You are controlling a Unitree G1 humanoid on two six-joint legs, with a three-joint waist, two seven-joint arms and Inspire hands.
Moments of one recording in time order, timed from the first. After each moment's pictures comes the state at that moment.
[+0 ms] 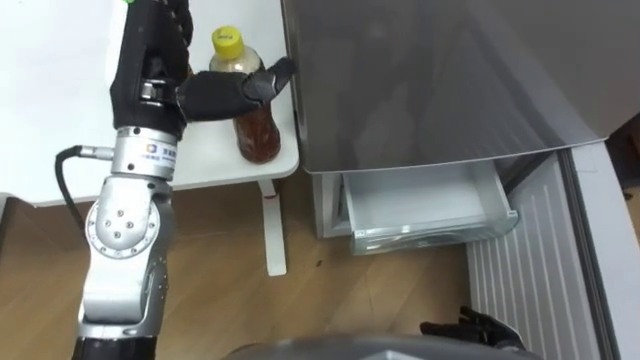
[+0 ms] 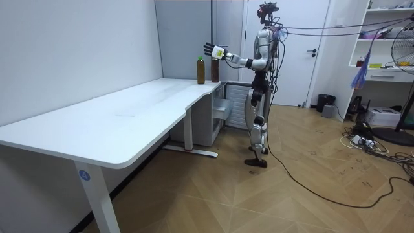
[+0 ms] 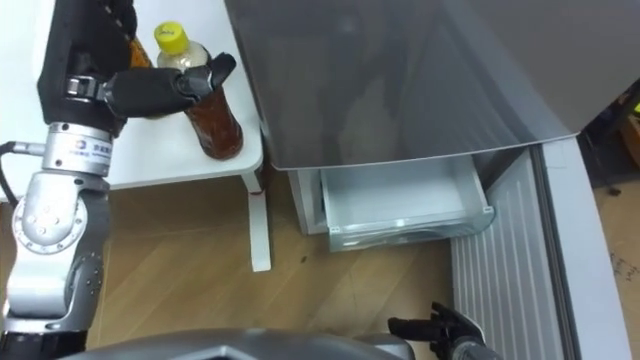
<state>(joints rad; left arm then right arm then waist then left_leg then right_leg) 0.17 0.20 0.00 -0.32 -0.13 -0.14 -0.05 0.05 -0.22 -0.01 1.36 0.19 -0.11 0.16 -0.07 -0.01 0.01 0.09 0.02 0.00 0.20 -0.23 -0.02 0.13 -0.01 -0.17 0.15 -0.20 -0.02</state>
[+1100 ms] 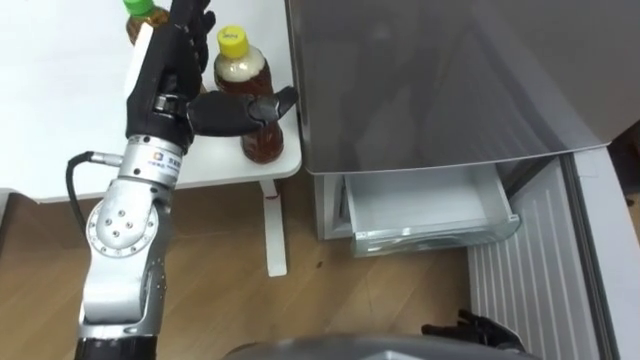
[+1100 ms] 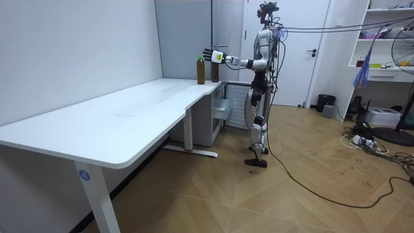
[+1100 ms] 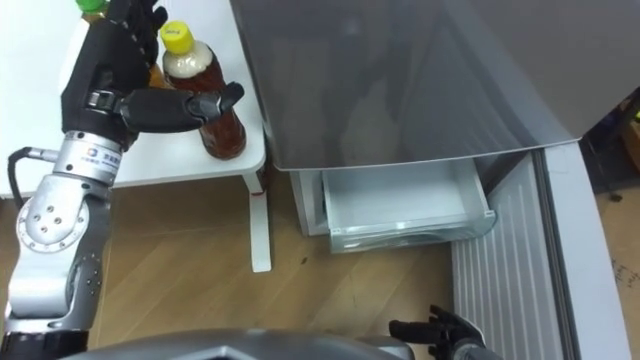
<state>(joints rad) 0.17 0.17 0.04 -0.27 -0.12 -0.08 -0.15 0.05 -0.22 -0.04 1.35 0.15 -0.09 0.19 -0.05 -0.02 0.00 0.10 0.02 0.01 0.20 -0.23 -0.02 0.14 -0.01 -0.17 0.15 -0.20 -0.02</state>
